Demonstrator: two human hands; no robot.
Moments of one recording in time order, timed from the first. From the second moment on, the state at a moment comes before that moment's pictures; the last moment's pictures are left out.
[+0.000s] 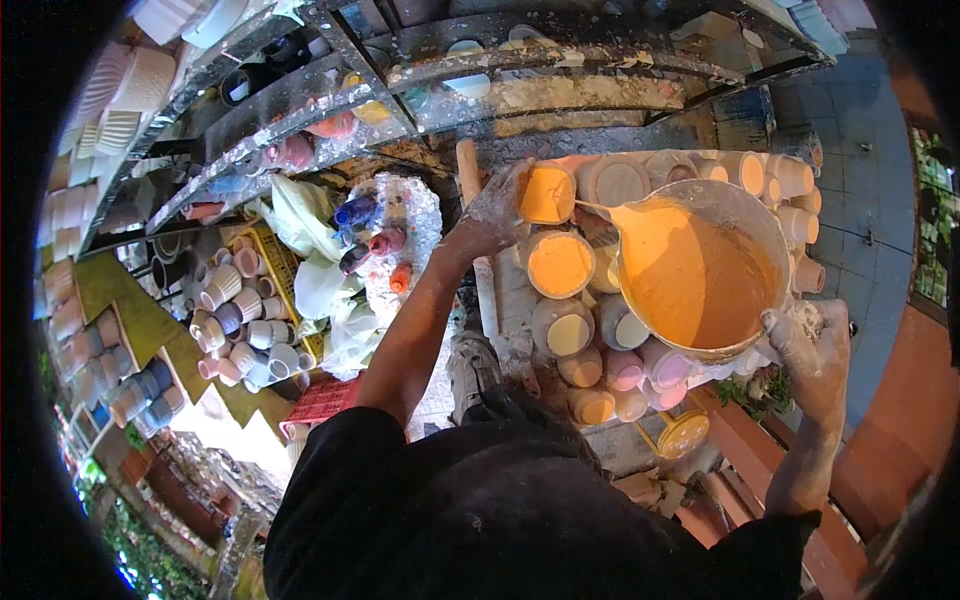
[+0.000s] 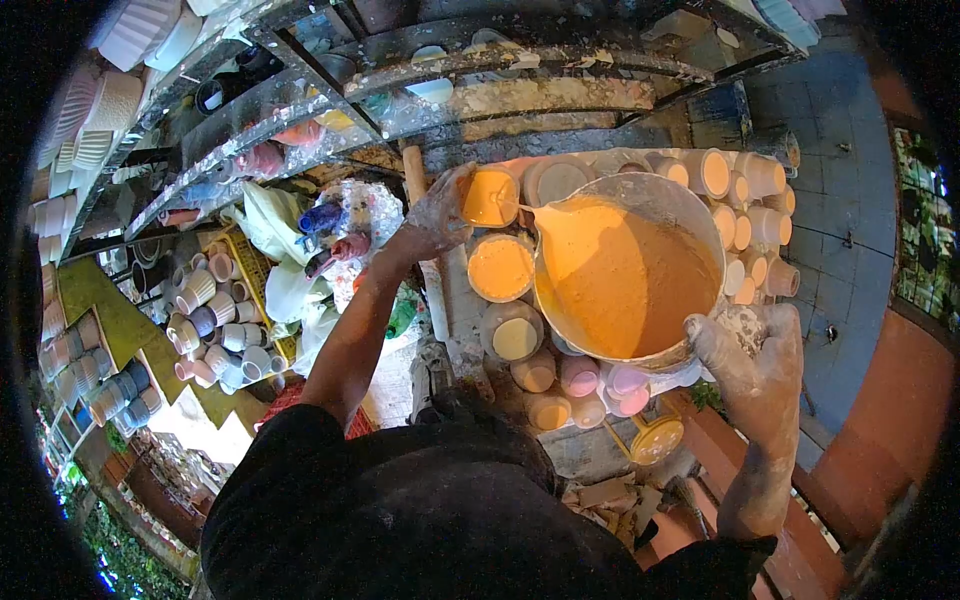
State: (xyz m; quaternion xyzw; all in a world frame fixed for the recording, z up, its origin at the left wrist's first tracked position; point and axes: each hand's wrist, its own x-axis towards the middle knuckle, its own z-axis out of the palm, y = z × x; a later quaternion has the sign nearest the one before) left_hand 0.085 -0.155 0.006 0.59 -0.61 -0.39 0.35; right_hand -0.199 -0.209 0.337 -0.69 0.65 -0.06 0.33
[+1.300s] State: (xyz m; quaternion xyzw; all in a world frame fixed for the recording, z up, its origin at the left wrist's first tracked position) left_hand 0.082 -0.157 0.024 0.60 -0.64 -0.35 0.33; right_hand -0.304 -0.201 0.383 -0.53 0.67 -0.33 0.41
